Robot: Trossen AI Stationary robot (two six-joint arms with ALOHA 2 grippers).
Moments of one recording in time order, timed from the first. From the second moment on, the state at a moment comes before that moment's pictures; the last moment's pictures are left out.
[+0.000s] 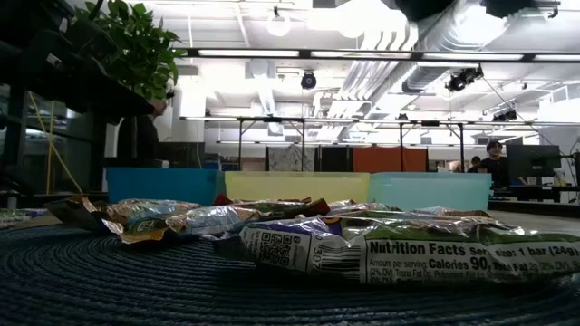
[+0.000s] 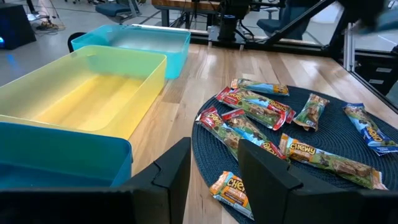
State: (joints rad) left arm 0.07 0.21 0.11 -0.12 -0.02 -0.06; right arm 0.51 1.51 1.12 -0.34 -0.11 -0.01
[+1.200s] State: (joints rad) left arm 0.07 0.21 0.11 -0.12 -0.02 -0.06; right arm 0.51 1.51 1.31 0.17 0.46 -0.05
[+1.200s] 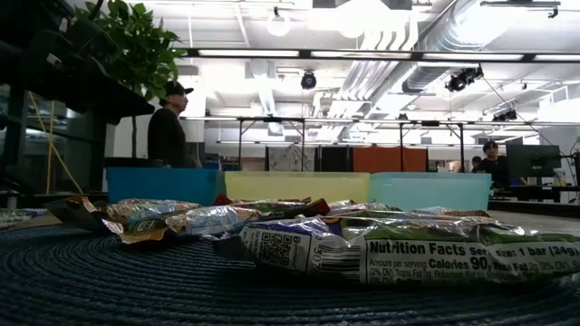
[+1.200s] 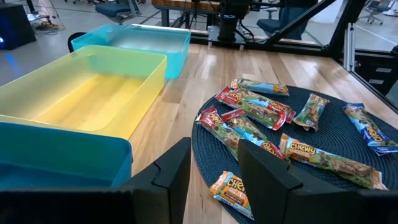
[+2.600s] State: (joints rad) left arm 0.07 0.21 0.11 -0.12 -0.02 -0.06; right arm -0.18 1.15 1.31 -0.30 0.12 -0.11
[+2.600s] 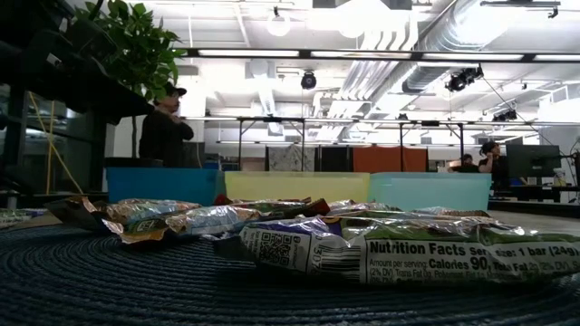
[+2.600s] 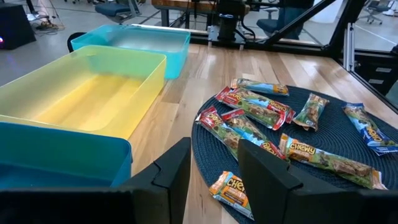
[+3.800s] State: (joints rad) left arm 0.07 0.21 0.11 -0.12 -0.02 -0.06; right arm -0.74 1.11 1.31 -0.65 0.06 -0.07
